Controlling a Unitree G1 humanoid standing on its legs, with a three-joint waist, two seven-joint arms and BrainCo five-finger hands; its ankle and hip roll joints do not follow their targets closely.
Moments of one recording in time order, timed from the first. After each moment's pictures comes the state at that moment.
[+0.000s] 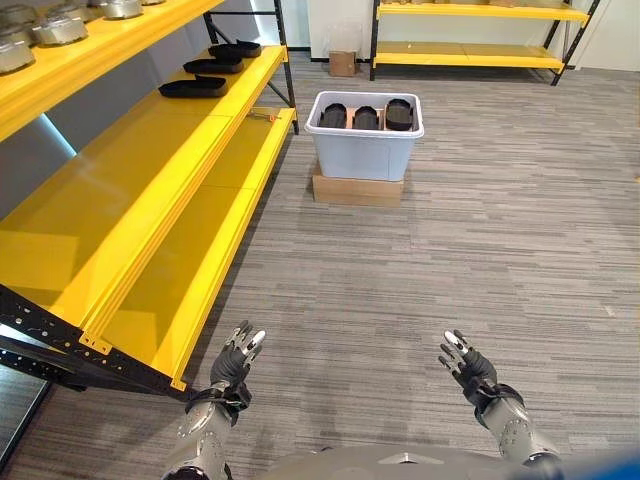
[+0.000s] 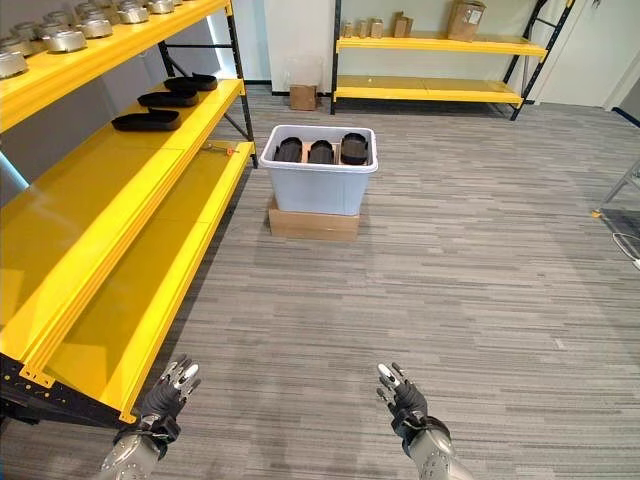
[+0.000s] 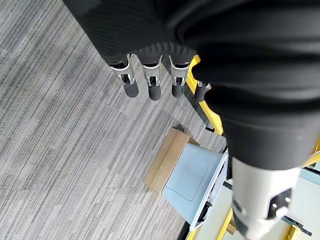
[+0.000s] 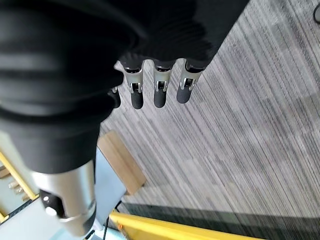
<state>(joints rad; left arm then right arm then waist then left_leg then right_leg) 0.14 0.25 0.02 0.64 -0.68 -0.14 -0.21 0.07 -0.20 0.04 0.67 0.80 0.05 0.10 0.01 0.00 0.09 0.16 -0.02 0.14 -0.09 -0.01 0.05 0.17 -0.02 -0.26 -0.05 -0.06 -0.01</state>
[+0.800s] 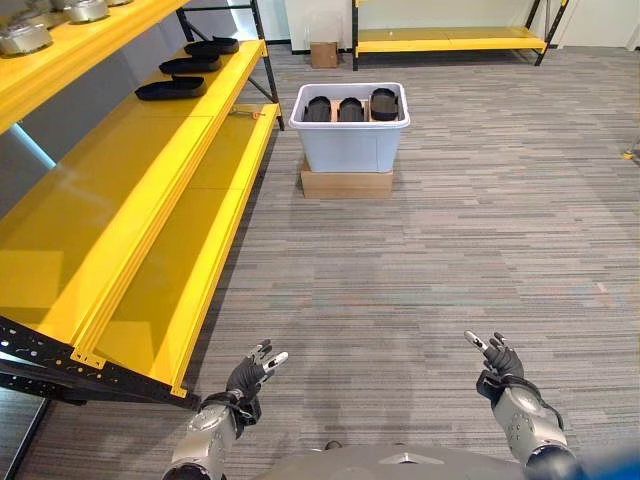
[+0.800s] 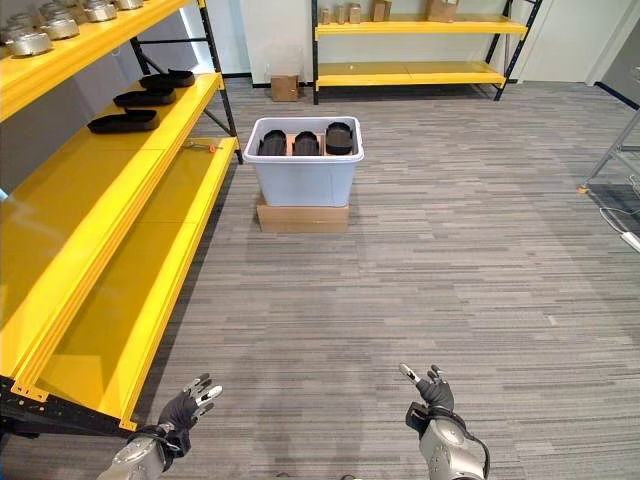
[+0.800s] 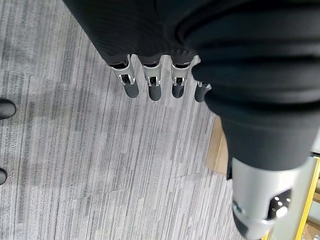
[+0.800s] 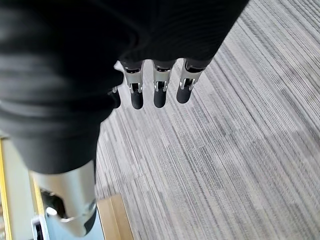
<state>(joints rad) 0.12 0.28 -0.09 0.68 -0.50 -0.01 -0.20 0.04 -0.25 0.05 0.67 0.51 -0.02 -0.20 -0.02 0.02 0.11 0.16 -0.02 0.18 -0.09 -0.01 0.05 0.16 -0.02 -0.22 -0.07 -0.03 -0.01</state>
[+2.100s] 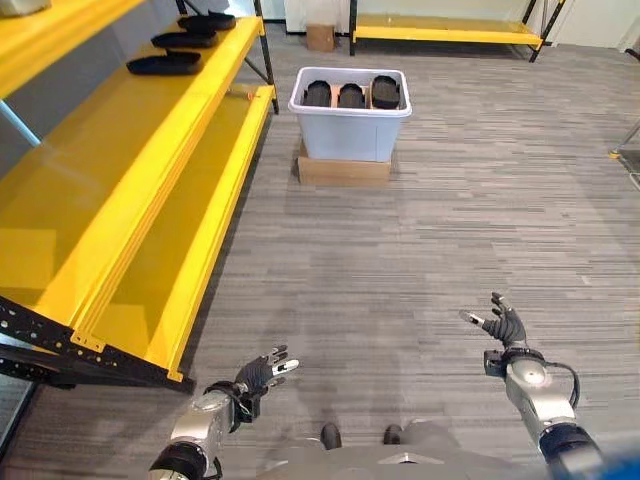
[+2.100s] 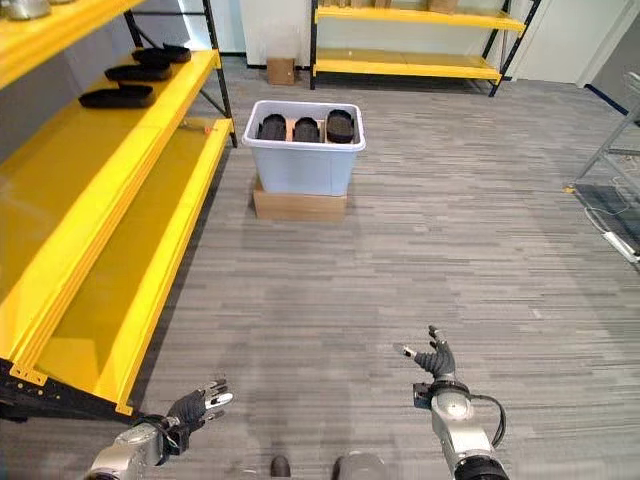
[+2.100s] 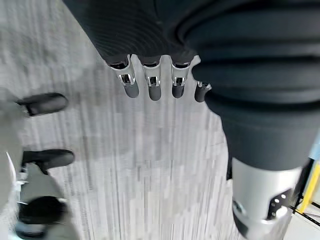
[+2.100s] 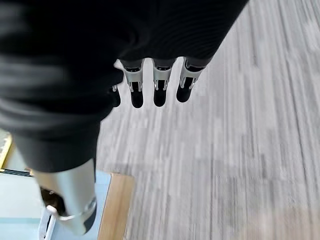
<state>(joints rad) 0.03 0.37 -0.16 0.71 -0.42 0.15 -0.35 -0.04 -0.35 0.10 0.57 0.24 -0.03 -0.23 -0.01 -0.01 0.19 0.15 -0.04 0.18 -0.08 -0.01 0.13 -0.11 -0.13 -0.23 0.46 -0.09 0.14</state>
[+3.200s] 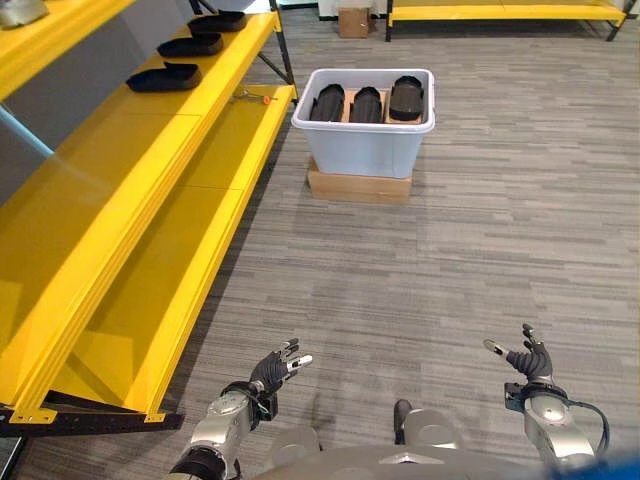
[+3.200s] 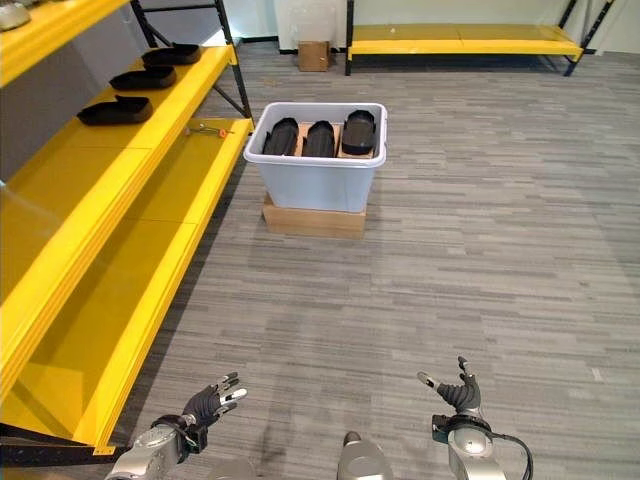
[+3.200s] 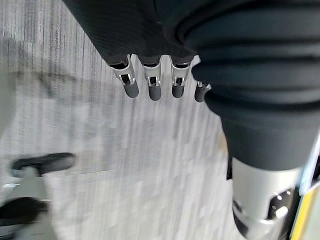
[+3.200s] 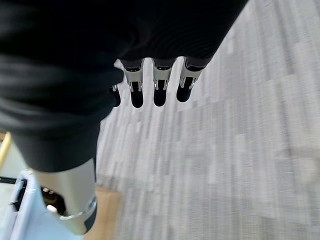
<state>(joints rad) 0.04 0.26 -0.18 0.70 -0.42 0.04 -0.25 0.10 -0.37 0.06 0.58 0.23 -0.11 -0.33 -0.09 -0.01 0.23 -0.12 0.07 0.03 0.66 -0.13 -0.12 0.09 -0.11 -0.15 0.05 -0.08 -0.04</state>
